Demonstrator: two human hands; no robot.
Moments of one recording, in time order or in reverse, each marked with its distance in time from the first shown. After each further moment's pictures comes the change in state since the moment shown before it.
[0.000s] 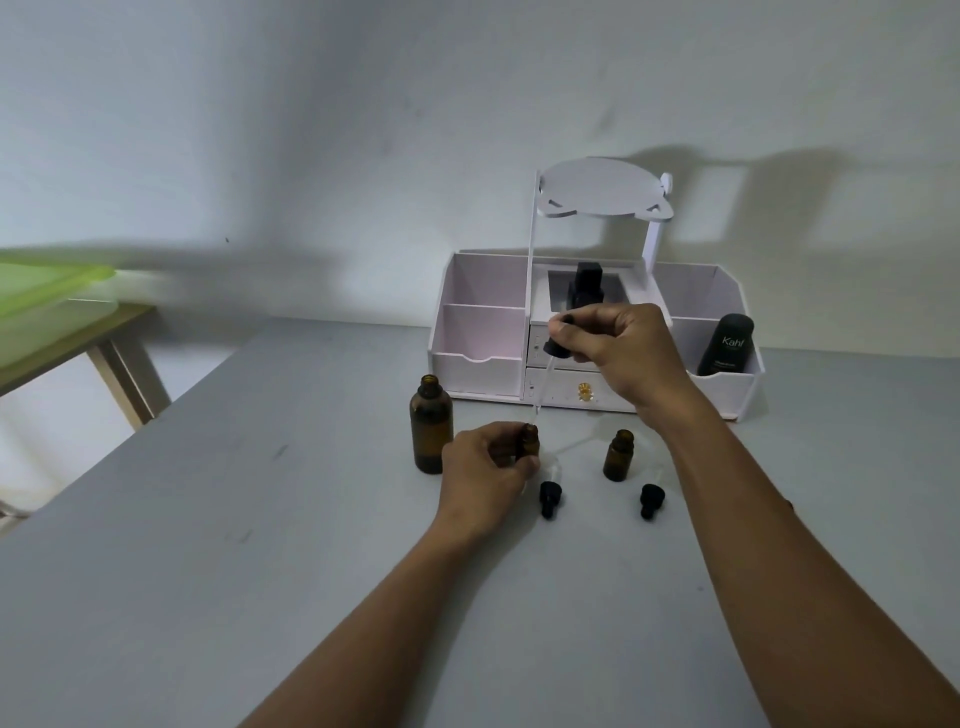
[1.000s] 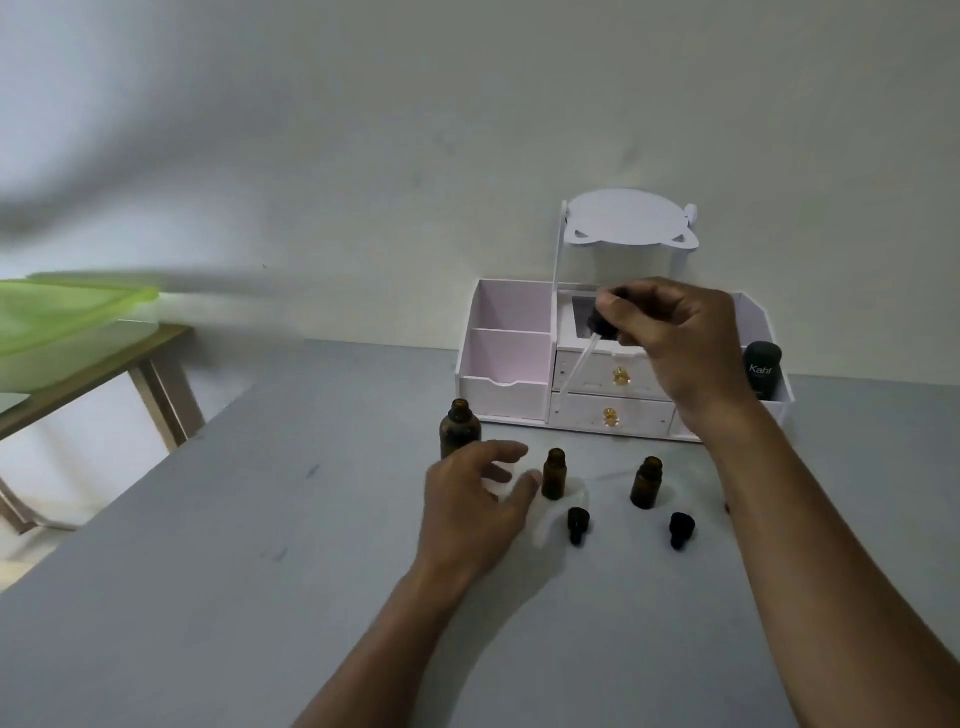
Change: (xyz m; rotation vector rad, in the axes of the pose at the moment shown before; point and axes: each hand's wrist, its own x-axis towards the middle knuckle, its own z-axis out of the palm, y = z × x) left_hand -0.023 -0.001 -0.042 0.120 0.211 0.275; right_hand -0.001 -0.040 -0.008 0.085 0.137 -0.178
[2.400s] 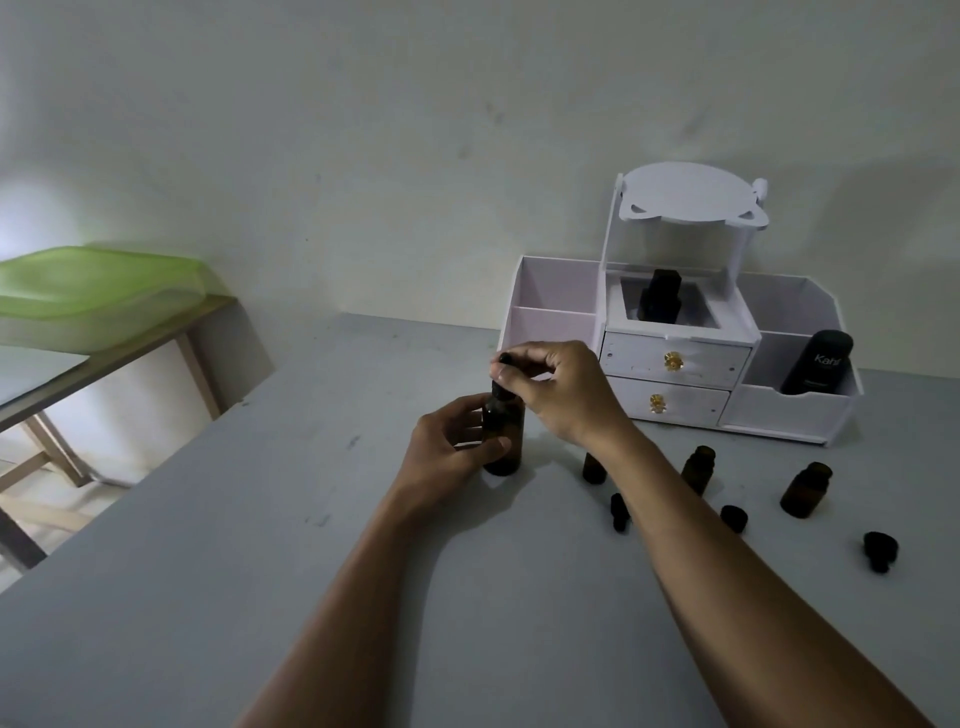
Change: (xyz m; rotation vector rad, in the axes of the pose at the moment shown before) left_hand 0.042 -0.071 -0.043 -0.342 -0.200 -0.143; right_hand -0.028 0.050 0.115 -0.132 -0.367 0.036
